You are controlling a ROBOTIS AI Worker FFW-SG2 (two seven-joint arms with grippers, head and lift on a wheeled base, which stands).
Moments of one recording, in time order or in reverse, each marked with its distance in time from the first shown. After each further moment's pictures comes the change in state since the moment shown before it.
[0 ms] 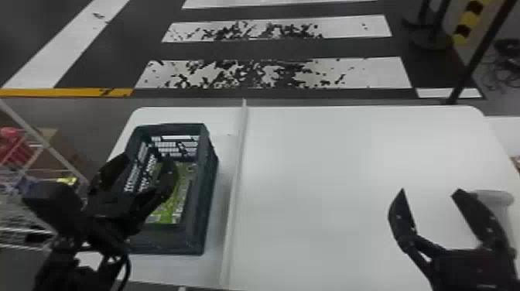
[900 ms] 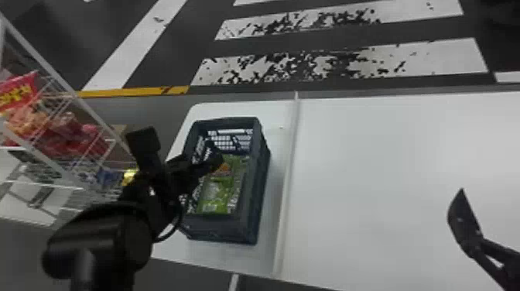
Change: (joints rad) left arm -0.369 0.014 0.113 0.108 0.007 0.709 0.025; right arm -0.040 -0.100 0.038 0.017 -0.021 0.033 0.000
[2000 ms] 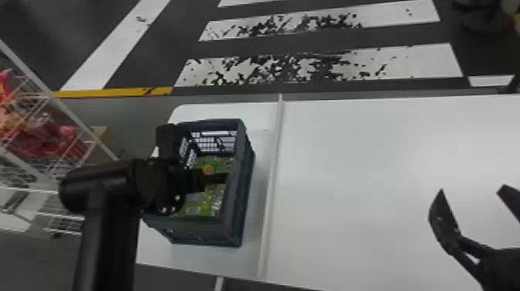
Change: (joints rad) left arm -0.331 0.070 -0.134 0.357 -0.040 0.436 -0.019; right arm -0.014 -0.017 -0.003 0.017 -0.009 0.009 -0.020
